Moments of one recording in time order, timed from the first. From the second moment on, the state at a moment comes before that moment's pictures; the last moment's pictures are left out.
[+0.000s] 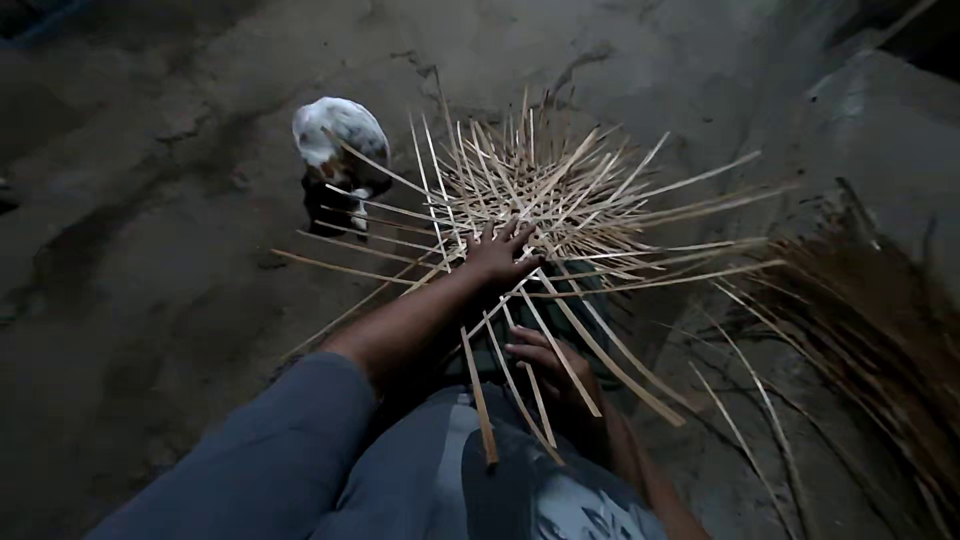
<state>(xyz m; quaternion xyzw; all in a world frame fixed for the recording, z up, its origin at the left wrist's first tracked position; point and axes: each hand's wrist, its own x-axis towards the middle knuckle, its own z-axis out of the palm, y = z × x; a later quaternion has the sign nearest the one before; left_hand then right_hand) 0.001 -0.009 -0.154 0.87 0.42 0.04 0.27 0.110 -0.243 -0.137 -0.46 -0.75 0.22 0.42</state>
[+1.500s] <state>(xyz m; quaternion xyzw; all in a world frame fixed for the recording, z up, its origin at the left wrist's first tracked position) 0.008 -0.010 -0.159 0.86 0.41 0.06 0.31 0.069 -0.246 -0.157 -0.42 -0.65 0.30 0.56</state>
